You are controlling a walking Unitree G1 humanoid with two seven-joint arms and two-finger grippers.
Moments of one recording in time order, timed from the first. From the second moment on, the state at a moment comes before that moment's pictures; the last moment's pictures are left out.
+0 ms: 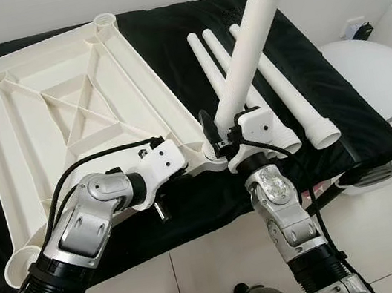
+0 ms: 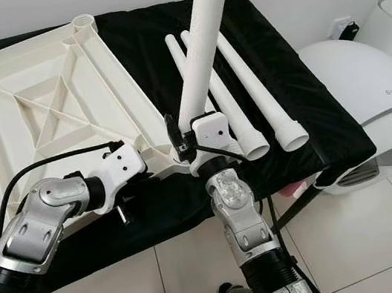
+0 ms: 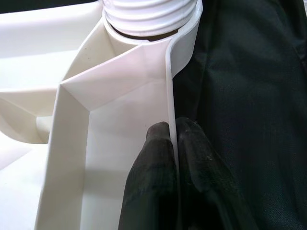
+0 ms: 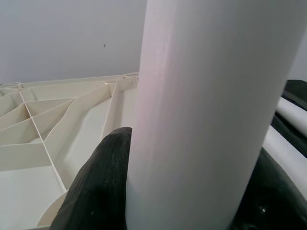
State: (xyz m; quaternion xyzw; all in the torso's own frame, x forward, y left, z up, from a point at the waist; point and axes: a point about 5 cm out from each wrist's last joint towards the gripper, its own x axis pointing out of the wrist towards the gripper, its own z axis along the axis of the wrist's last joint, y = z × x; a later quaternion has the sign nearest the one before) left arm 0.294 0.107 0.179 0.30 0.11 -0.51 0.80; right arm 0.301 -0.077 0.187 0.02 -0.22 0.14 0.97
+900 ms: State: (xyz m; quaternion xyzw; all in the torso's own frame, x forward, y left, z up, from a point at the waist) left arm 0.294 0.108 0.179 0.31 0.11 -0.50 0.80; right arm 0.315 -0.086 0.205 0.08 -0.22 0.29 0.93
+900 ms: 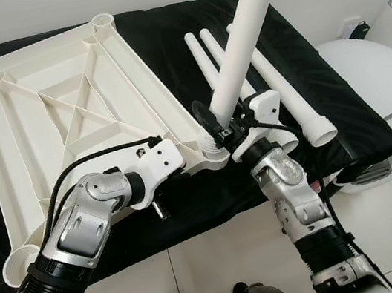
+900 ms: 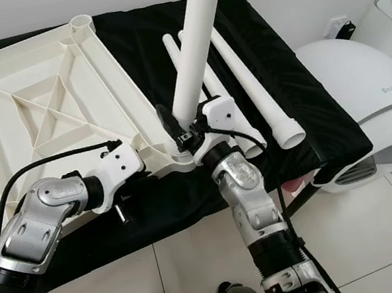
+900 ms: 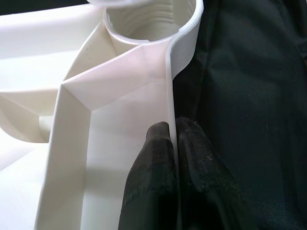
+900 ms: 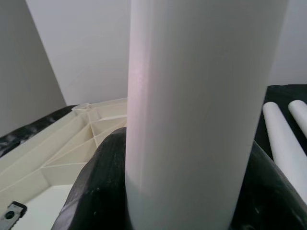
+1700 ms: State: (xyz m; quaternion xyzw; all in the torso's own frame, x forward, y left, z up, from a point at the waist) left arm 0.288 0.117 0.179 0.32 0.11 -0.50 0.80; right arm 0.329 -0.122 0.200 0.04 -0.17 0.45 0.88
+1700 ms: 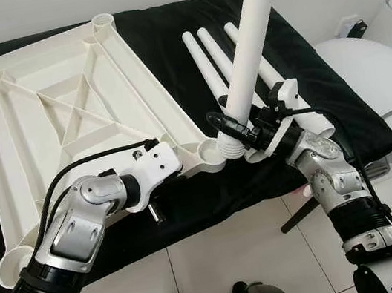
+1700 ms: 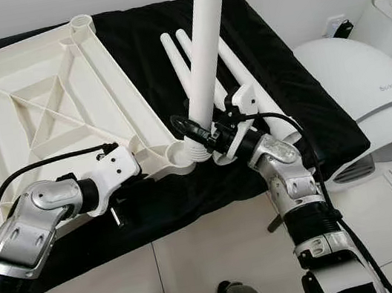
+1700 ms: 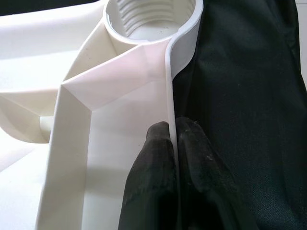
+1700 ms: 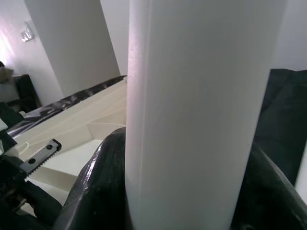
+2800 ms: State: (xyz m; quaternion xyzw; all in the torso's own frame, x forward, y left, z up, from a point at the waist) left arm 0.283 0.118 0.180 0.32 0.11 -0.50 0.80; right arm 0.333 -0.101 0.184 0.05 -0.19 0.47 0.86
